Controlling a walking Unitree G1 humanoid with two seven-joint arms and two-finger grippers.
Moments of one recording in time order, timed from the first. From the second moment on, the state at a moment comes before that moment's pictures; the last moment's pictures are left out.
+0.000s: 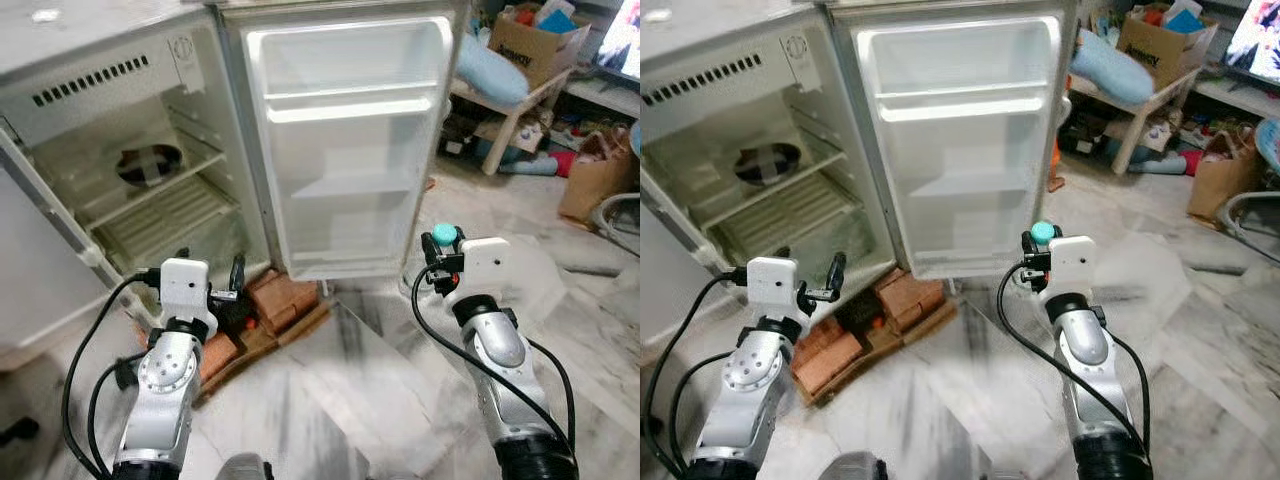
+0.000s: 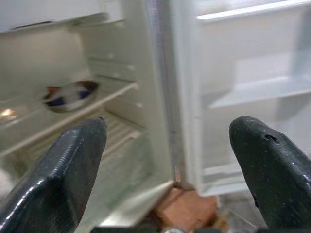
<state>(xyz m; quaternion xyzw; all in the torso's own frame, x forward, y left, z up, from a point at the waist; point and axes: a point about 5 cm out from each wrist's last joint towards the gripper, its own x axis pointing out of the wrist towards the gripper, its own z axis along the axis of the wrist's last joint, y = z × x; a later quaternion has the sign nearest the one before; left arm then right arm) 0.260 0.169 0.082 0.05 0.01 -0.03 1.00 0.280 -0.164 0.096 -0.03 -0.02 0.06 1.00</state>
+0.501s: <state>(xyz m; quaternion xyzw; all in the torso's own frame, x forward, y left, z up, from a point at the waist) 0.260 0.171 0.082 0.05 0.01 -0.04 1.00 0.283 -0.161 0.102 -0.03 -0.03 0.06 1.00</state>
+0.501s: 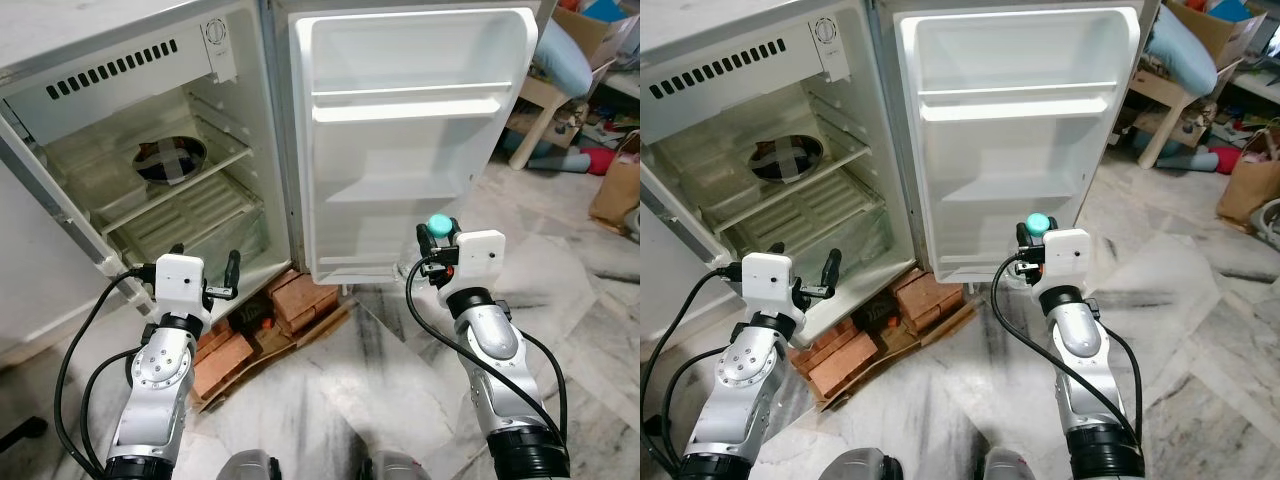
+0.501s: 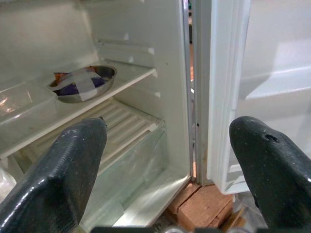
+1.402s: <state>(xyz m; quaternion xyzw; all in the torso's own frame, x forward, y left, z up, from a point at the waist) 0.262 0.156 0.084 0.04 0.01 -0.07 1.00 0.286 -0.182 0.100 -0.08 -0.02 0.01 1.00</state>
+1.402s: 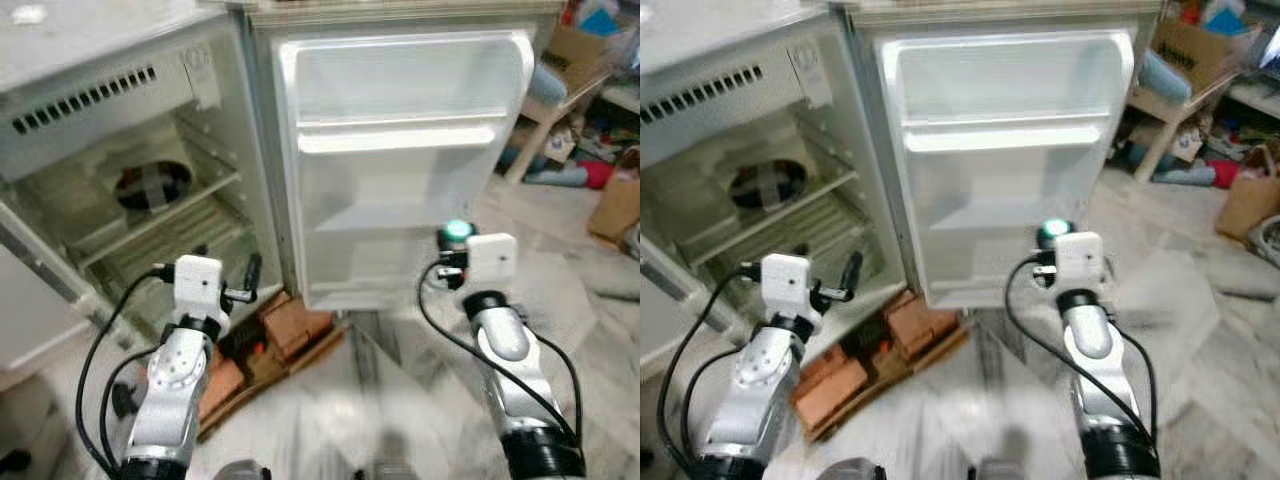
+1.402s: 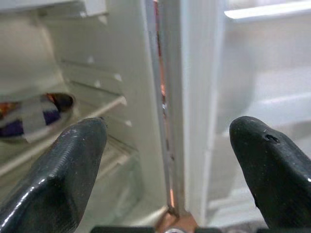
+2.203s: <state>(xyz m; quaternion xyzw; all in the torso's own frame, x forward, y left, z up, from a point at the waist) 0.260 0.162 0.081 0.03 0.02 -0.06 1.00 0.289 -0.169 0.100 -0.06 -0.02 0.03 1.00</state>
